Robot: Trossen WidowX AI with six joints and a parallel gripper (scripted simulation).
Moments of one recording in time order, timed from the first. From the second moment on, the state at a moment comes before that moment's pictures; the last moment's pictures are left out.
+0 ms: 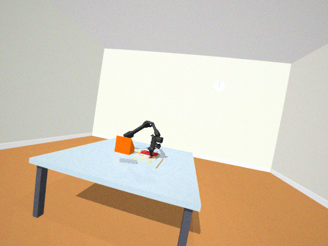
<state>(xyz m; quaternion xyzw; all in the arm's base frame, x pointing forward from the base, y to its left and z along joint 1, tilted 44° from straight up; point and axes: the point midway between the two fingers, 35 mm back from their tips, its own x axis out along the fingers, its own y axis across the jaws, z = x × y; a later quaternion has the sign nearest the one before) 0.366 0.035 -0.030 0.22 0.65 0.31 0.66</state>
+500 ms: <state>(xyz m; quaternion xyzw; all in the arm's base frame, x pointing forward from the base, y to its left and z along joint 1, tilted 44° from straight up) 0.366 0.035 -0.029 0.22 0.65 0.31 0.65</state>
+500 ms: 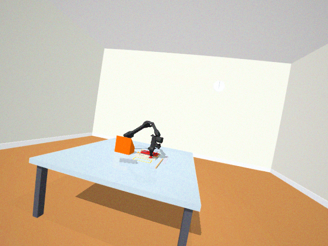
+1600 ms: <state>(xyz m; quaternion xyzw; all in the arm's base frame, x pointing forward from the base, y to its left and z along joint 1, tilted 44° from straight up) 0.366 0.019 -0.015 0.23 0.65 0.30 0.66</state>
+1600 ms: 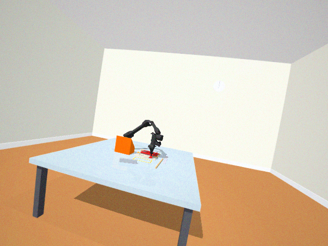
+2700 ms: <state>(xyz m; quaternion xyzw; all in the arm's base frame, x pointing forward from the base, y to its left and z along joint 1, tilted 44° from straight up) 0.363 -0.004 0.007 0.23 0.66 0.30 0.65</state>
